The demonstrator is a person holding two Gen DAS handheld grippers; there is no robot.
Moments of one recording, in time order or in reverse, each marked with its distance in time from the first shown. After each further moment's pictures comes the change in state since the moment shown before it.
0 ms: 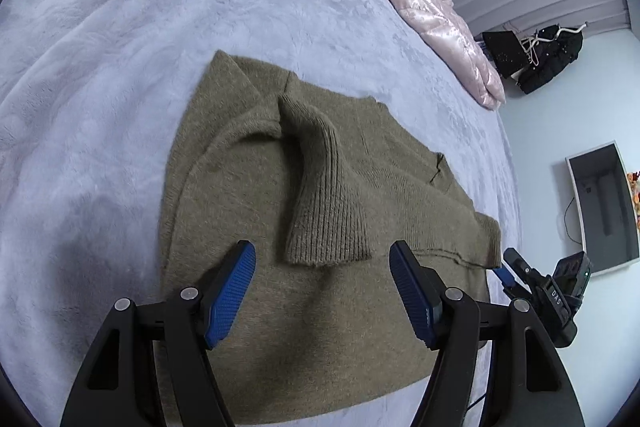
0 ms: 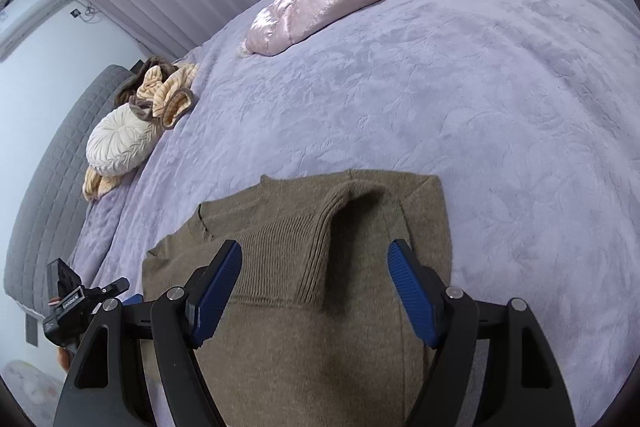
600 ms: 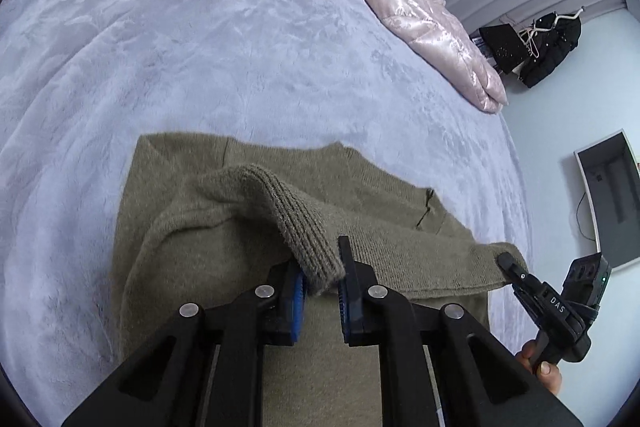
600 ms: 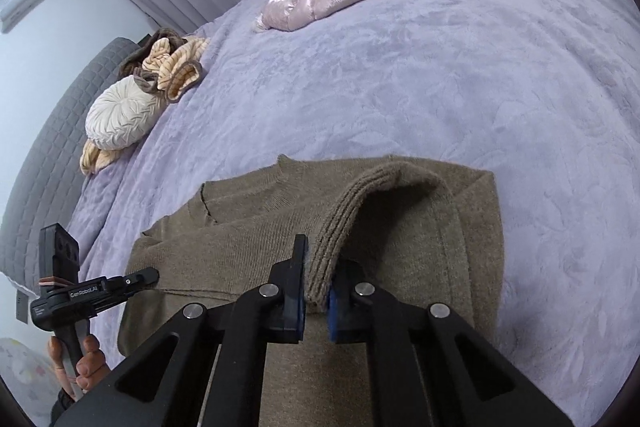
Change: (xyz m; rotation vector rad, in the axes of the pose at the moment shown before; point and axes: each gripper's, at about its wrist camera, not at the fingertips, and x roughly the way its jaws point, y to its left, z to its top) left arm 0.015 -0.042 0.053 0.060 -0.052 0.032; right arm 0.027 0.023 0.014 -0.053 0.014 0.011
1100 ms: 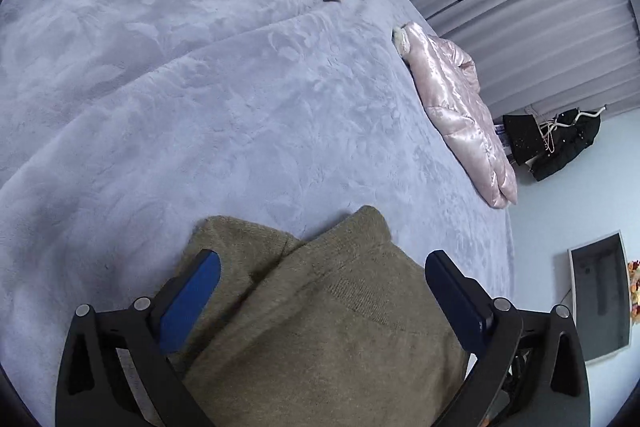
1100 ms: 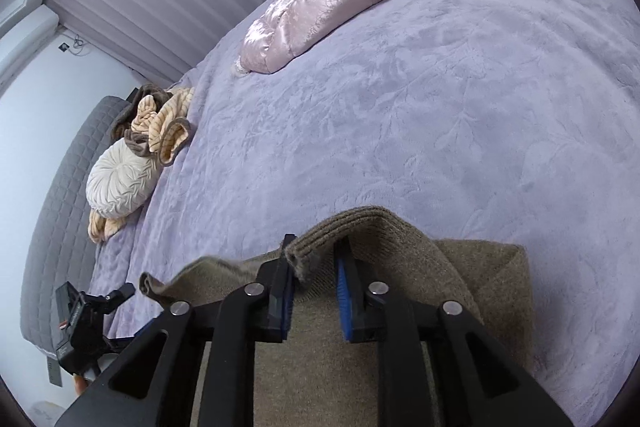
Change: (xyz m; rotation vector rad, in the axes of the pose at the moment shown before) left arm -0.013 0.052 0.038 -0.226 -0.183 -0.007; right arm 0.033 -0.018 0.043 0.176 -0.073 0.002
